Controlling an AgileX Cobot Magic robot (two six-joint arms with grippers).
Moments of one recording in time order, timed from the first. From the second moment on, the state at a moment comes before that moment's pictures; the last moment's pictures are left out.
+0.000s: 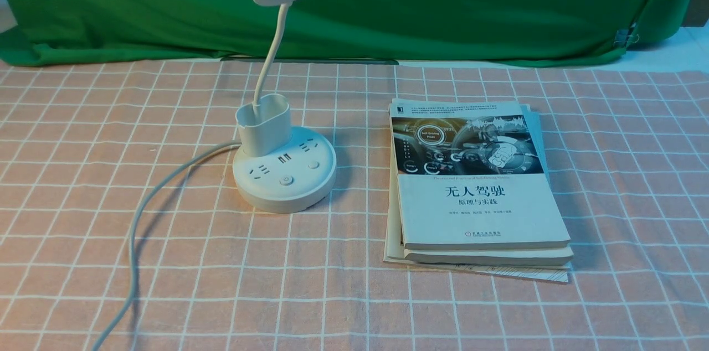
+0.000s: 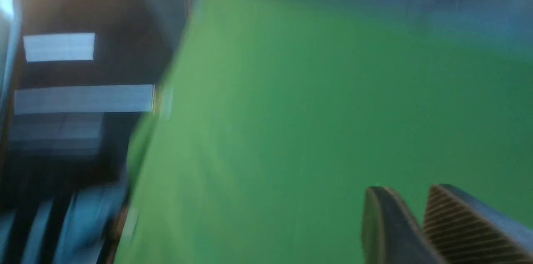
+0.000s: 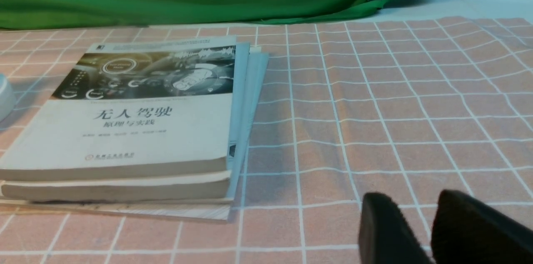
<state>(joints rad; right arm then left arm) 0.05 0.01 0.01 0.05 0.25 0.02 0.08 0.23 -0.53 -0.14 -0.05 -0.07</state>
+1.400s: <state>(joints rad) 0.05 0.01 0.01 0.05 0.25 0.02 -0.43 2.03 -1.47 -0.15 0.54 0.03</state>
